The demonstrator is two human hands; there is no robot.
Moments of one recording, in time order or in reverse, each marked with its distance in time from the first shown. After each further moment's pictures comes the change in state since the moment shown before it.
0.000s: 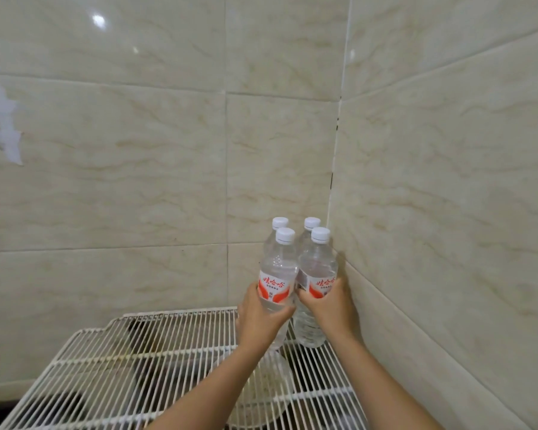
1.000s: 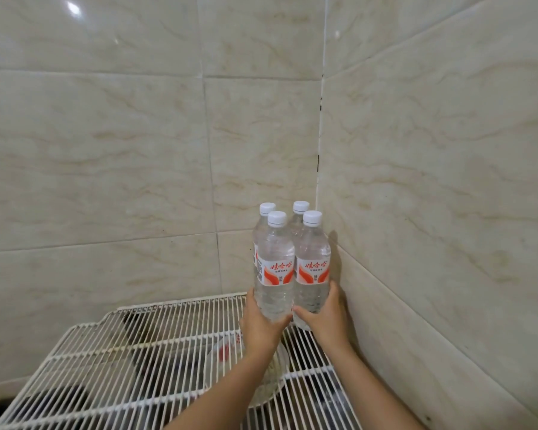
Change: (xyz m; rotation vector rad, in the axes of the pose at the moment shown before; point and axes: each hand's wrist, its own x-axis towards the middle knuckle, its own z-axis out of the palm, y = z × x) left_hand -0.020 -0.022 0.028 -0.043 0.049 -0.089; right_hand -0.019 0.058 0.013 0.095 -0.022 -0.037
